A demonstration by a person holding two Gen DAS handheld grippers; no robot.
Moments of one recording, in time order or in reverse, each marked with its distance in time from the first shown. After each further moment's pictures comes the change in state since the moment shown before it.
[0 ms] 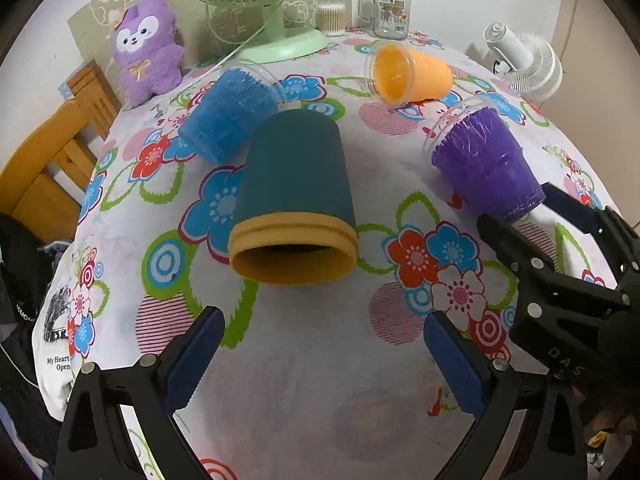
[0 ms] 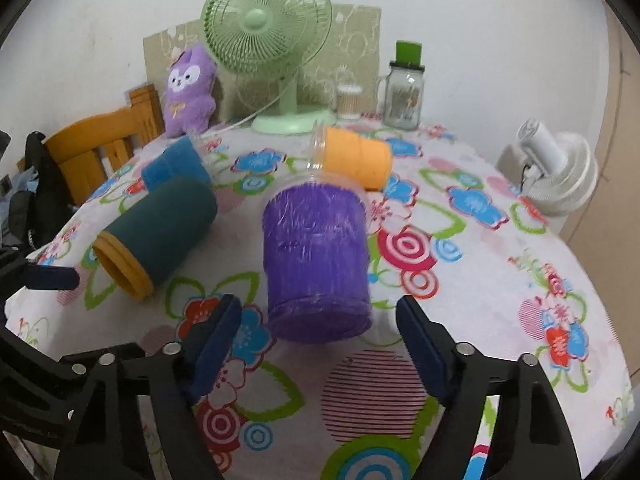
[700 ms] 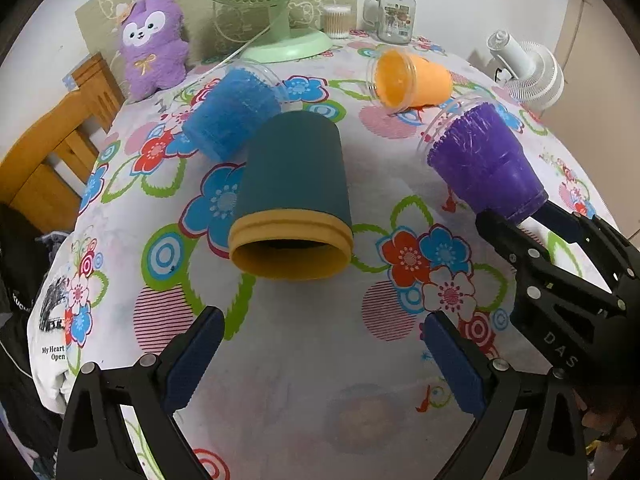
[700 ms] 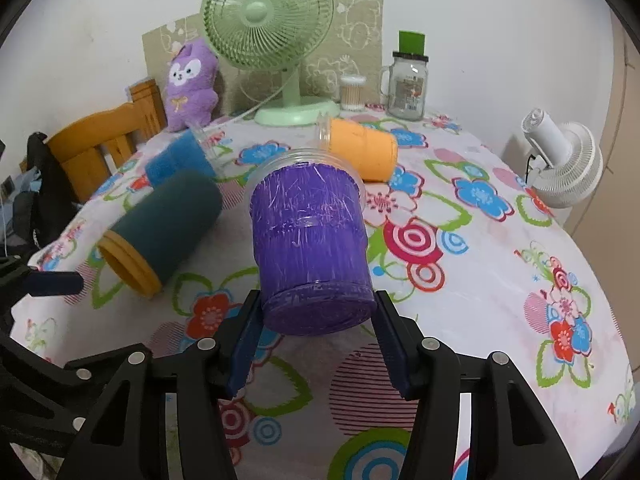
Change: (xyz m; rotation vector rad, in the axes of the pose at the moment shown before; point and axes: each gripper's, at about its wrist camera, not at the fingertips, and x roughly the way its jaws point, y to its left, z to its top) left arm -0.008 0.000 -0.001 -0.040 0.002 -0.012; right arm -0.006 0.003 0.005 0.011 0.025 0.020
